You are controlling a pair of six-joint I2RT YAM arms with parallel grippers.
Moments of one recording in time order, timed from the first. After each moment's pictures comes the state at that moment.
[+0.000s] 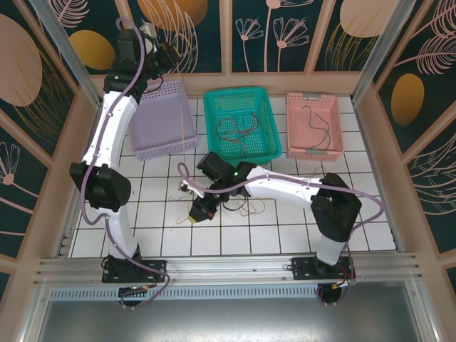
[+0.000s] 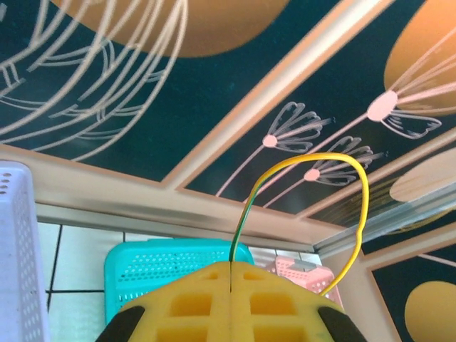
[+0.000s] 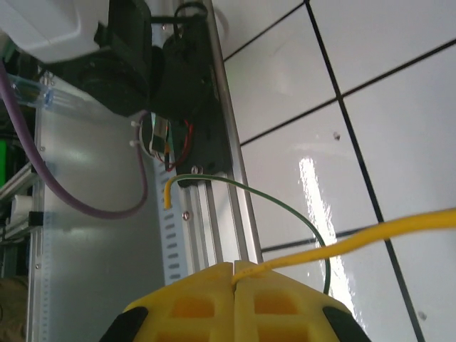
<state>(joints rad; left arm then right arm) -0.16 1.97 2.21 -0.52 0.29 -0.67 1.04 1.77 1.32 -0.54 -0.76 0.08</state>
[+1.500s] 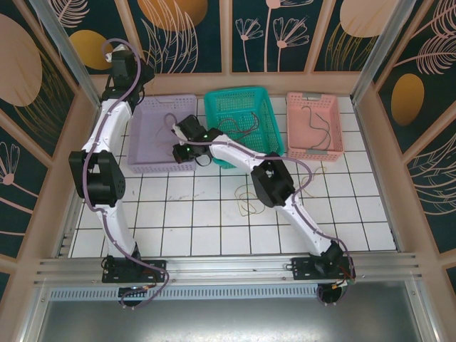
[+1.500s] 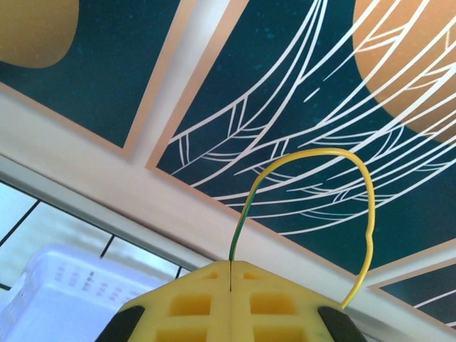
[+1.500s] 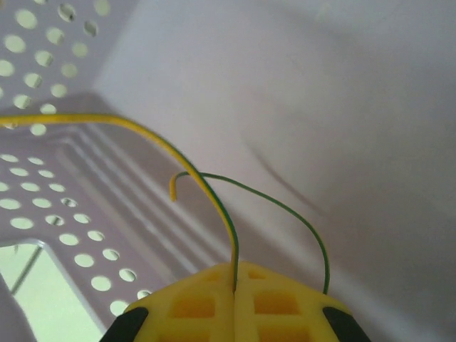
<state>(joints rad) -0.04 2.00 1.91 -0.25 -0.05 -0.61 0.85 2.52 2.22 -0.59 -0.29 0.31</state>
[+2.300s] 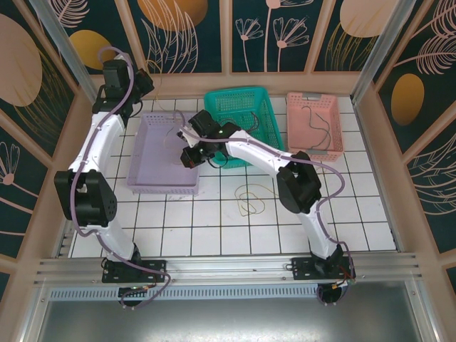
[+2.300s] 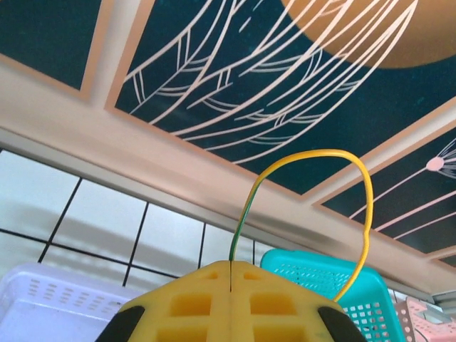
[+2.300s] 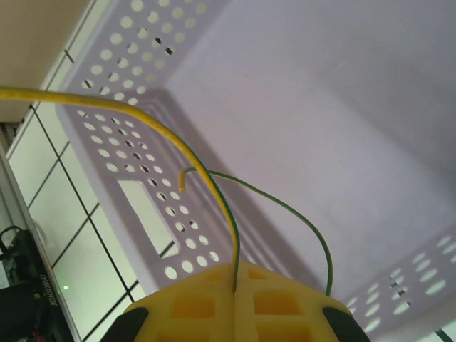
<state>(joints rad) -0.04 1.76 1.66 -0.27 0.14 -0.60 0.85 2.21 1.97 -0.71 -0.45 0.23</state>
